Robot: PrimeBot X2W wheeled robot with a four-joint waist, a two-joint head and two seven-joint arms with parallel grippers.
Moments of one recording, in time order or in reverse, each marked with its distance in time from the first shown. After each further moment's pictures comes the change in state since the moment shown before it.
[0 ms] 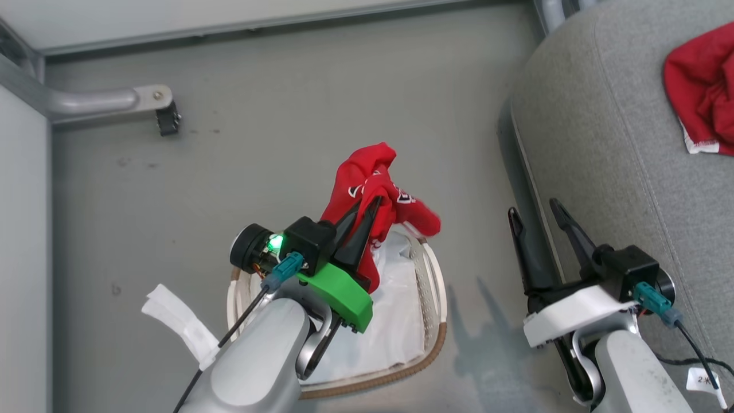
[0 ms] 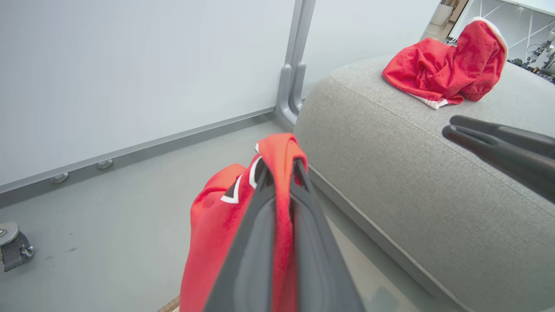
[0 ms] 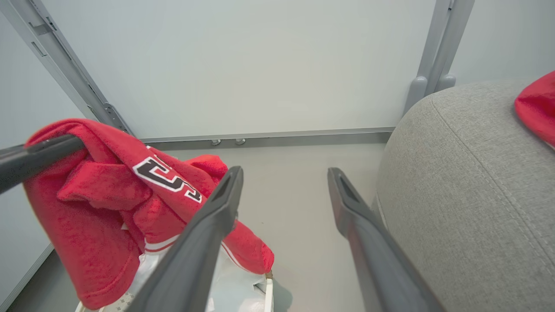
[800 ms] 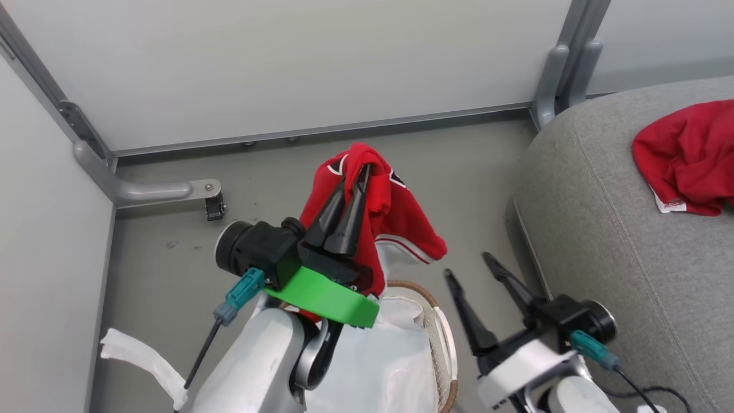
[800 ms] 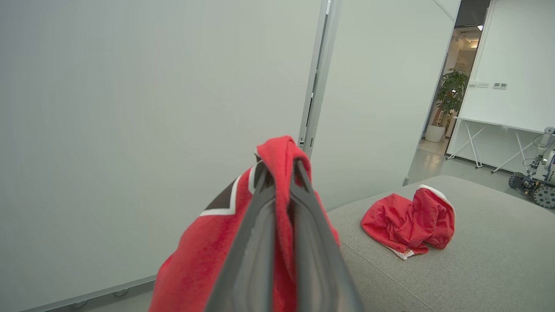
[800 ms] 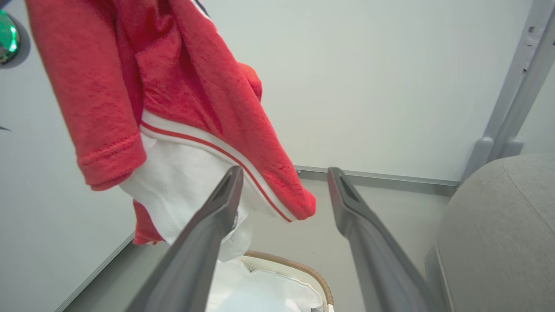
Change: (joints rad) left arm 0.126 0.000 0.101 -0.366 -0.064 0.075 0.000; right arm 0.108 -0.001 0.188 -0.030 -0.009 0.000 0.000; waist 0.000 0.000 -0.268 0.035
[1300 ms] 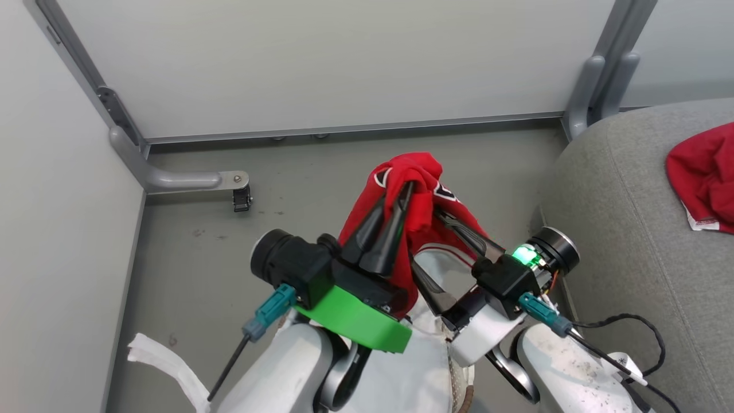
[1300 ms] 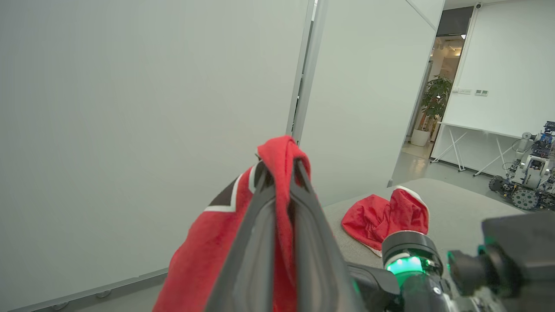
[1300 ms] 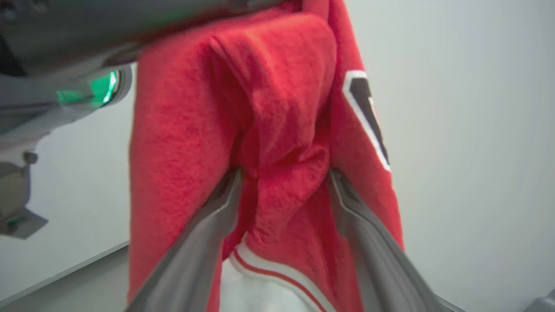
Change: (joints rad) left arm 0.006 0.000 -0.109 -0.058 -0.041 0.015 0.000; right arm -0.235 -0.057 0.198 -0.002 -0.118 0.000 0.000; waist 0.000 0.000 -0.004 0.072
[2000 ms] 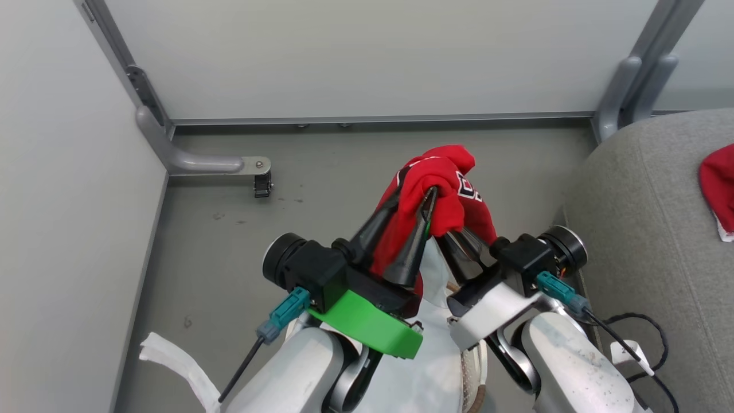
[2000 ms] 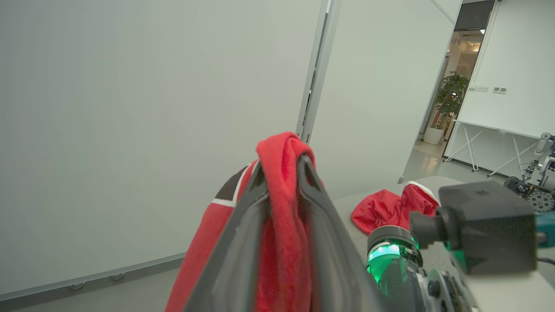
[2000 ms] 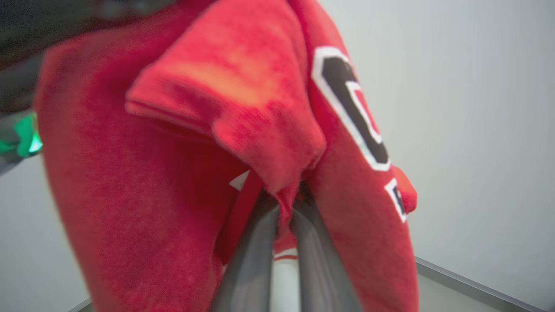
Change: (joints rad) left arm -0.013 0.000 -0.059 0.004 -0.022 0.029 -0.002; right arm -0.013 0.057 -0.081 0.060 0.078 0.000 0.000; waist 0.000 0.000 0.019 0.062
